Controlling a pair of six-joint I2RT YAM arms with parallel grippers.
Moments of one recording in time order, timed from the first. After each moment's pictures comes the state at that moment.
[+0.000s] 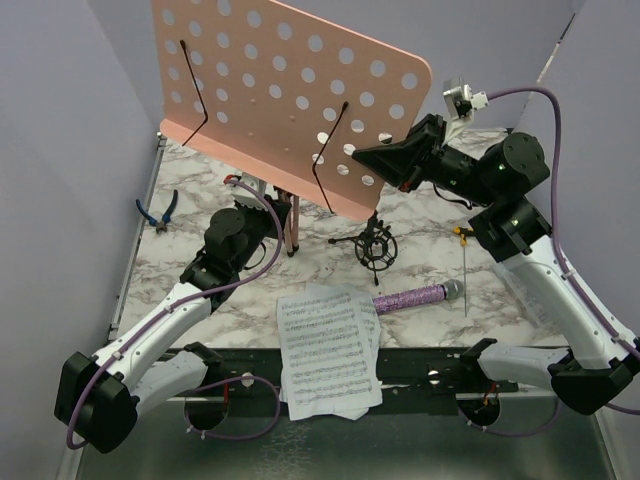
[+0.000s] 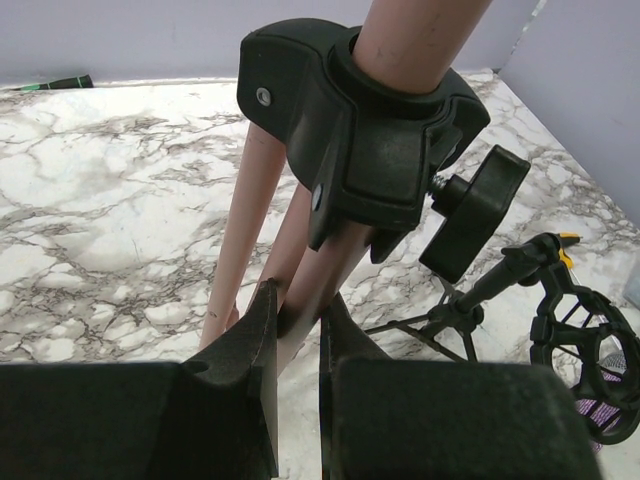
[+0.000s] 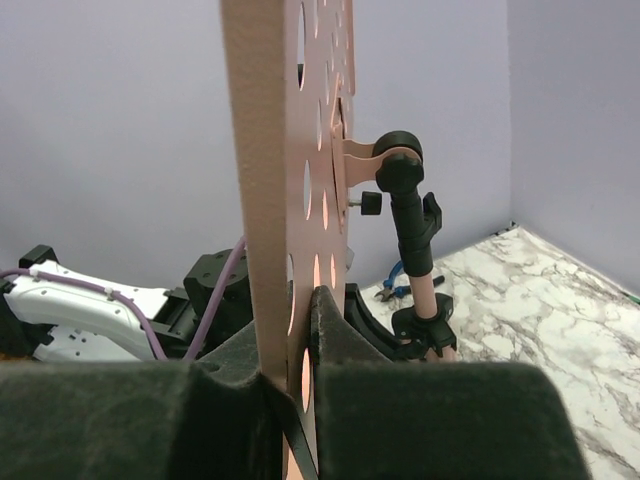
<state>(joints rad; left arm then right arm) -0.54 0.98 0.67 0.25 -0.10 -0.27 0.59 1.18 1.42 0.11 -0.62 0.43</state>
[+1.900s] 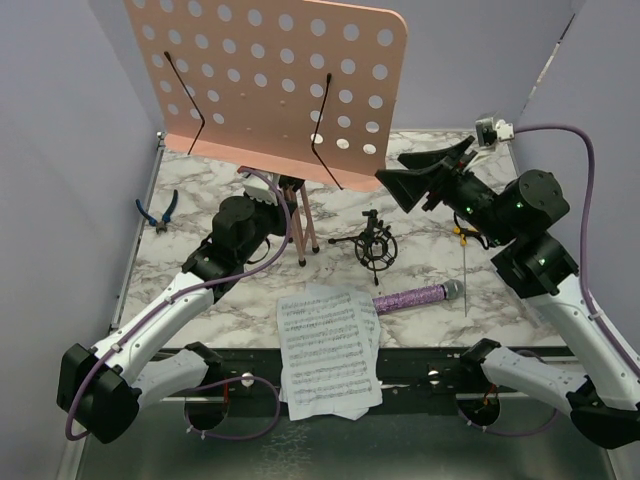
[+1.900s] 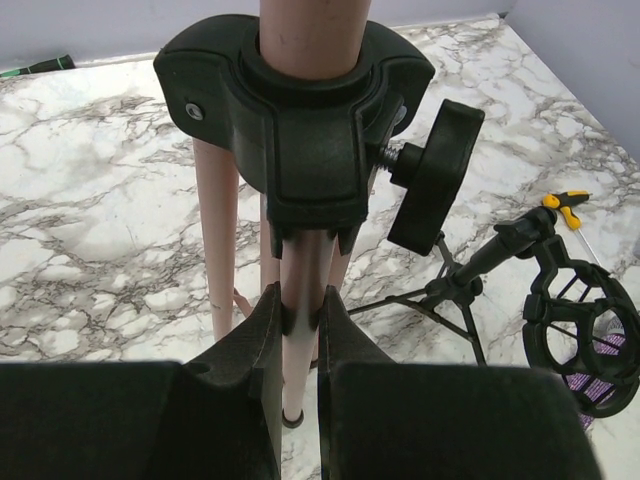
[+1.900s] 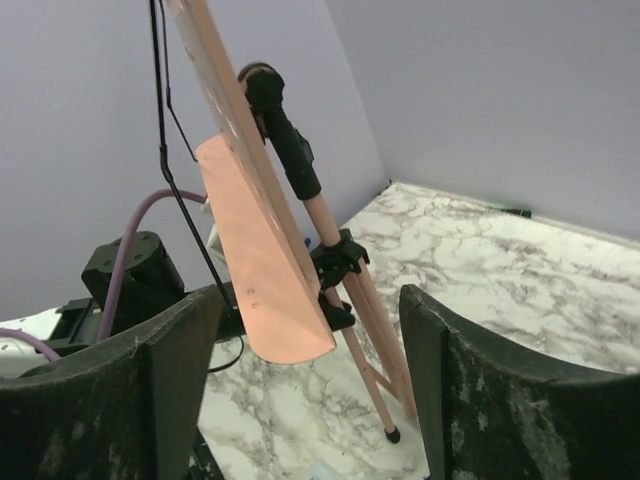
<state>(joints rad) -0.58 1.03 0.79 0.08 -0.07 -0.22 0.61 0.97 1.27 -0.07 -0.21 0.39</state>
